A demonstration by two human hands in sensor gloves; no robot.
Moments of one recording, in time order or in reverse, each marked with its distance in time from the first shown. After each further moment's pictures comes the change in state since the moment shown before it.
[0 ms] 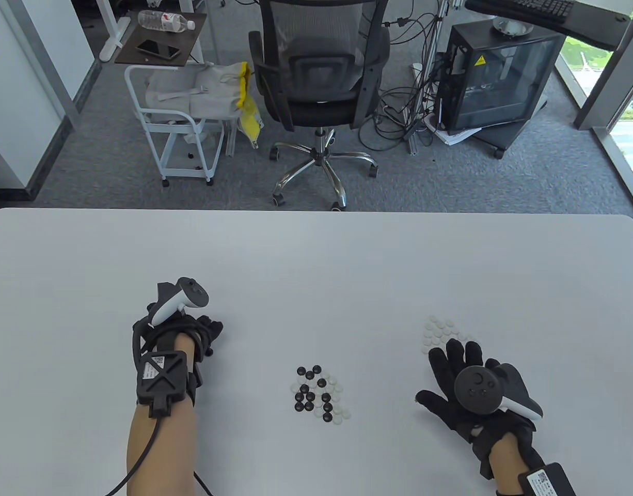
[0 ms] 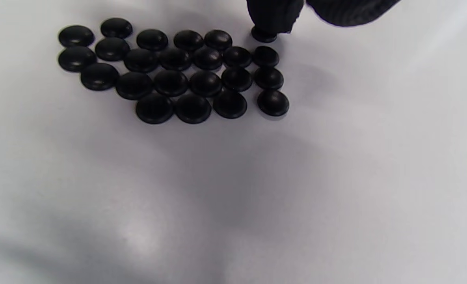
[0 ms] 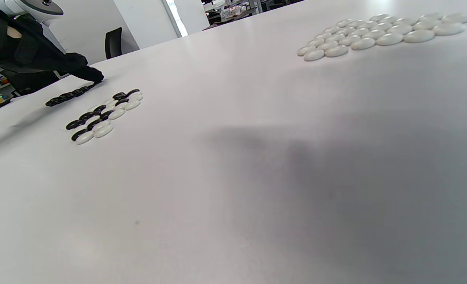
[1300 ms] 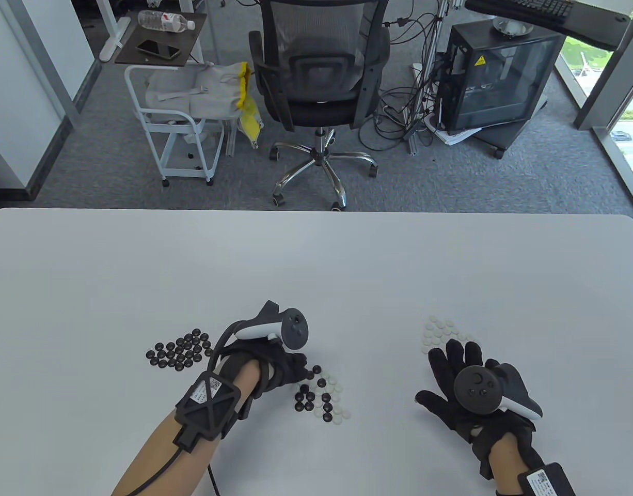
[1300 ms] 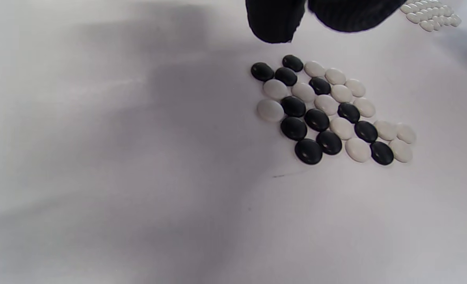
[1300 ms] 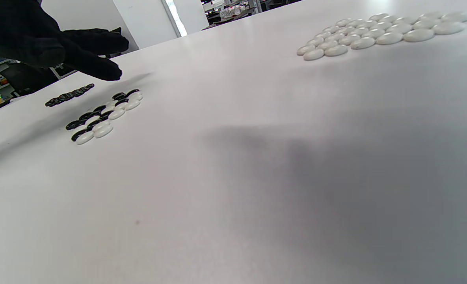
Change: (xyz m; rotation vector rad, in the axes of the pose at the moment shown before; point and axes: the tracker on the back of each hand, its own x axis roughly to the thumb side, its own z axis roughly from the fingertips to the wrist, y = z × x) left_hand 0.151 -0.075 0.071 -0.103 -0.597 -0.514; right_hand 0.002 -0.001 0.000 0.001 0.003 -0.001
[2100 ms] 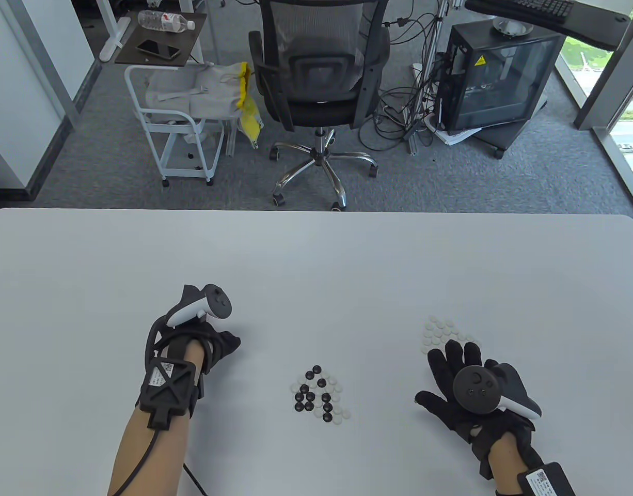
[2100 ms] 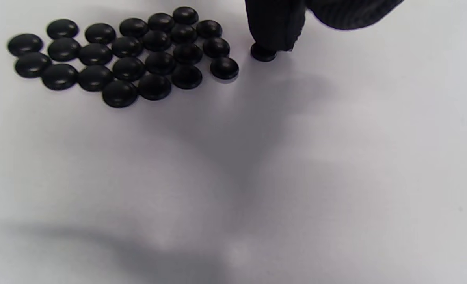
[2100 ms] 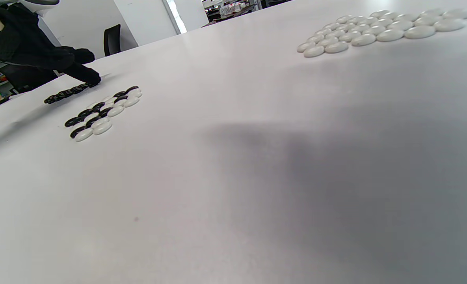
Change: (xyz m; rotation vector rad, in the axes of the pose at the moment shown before) left_hand -0.145 -0.009 0.033 0.037 0.447 0.322; right_hand 0.000 0.000 0.000 0.009 0.001 0.002
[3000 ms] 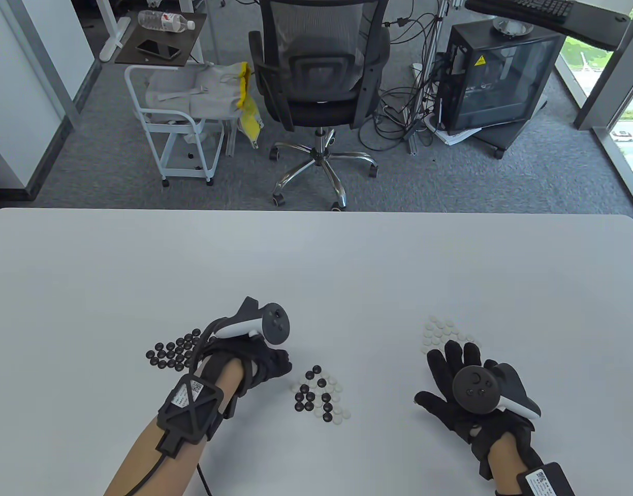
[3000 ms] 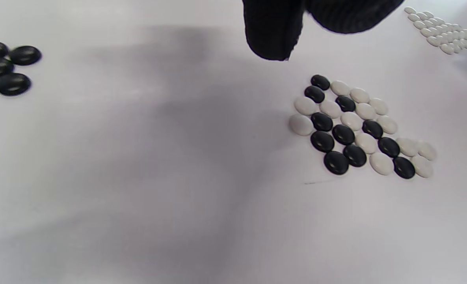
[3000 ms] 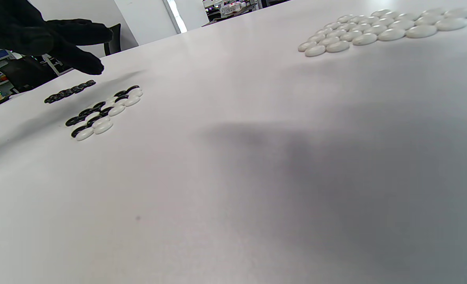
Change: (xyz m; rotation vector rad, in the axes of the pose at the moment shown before) left_hand 0.118 -0.029 0.043 0.012 -0.391 -0.297; right_hand 0.001 0.000 0.000 0.001 -0.001 0.001
